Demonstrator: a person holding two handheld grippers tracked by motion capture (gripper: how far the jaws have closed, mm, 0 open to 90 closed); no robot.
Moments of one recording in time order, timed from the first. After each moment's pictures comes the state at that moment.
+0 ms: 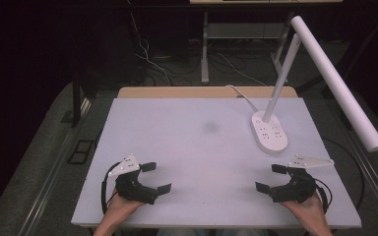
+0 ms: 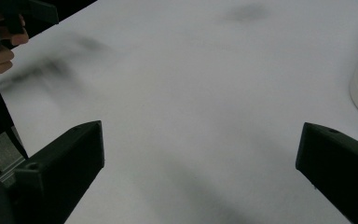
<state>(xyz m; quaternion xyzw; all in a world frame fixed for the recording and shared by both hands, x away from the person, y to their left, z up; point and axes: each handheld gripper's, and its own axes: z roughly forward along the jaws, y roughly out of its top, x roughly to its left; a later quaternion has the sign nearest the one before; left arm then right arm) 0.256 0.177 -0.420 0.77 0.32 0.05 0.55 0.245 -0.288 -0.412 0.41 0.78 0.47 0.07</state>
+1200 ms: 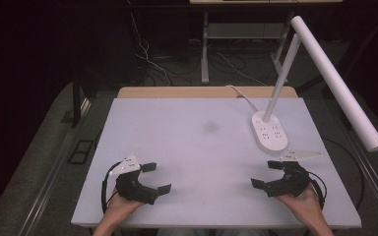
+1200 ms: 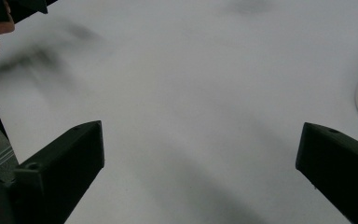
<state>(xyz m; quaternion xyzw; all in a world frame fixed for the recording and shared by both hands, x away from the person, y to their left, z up) 0.258 0.178 -0.422 0.78 0.32 0.05 0.54 0.261 -0.276 -0.407 0.41 0.80 0.44 0.07</state>
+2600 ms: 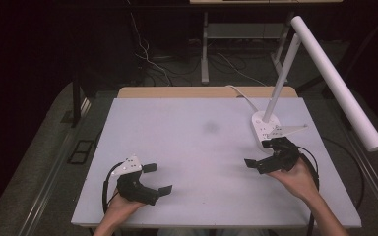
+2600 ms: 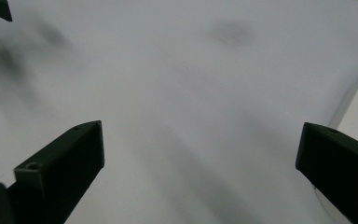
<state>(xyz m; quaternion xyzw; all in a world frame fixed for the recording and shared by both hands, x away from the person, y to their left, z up) 0.258 0.175 -0.424 0.78 0.31 0.05 0.54 0.315 -0.257 -0.376 0.38 0.83 0.39 0.10</state>
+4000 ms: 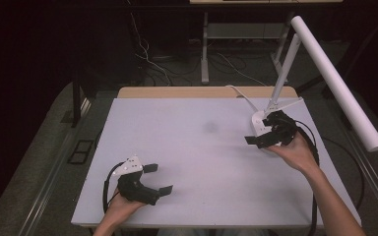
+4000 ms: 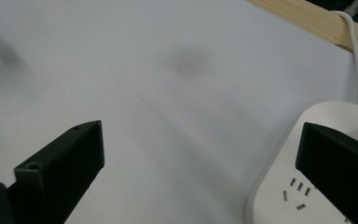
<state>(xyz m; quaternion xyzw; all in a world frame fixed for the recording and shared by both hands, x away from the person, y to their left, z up) 0.259 0.174 -0.425 0.78 0.31 0.05 0.54 0.372 -0.258 -0.347 0.38 0.84 0.36 0.12</state>
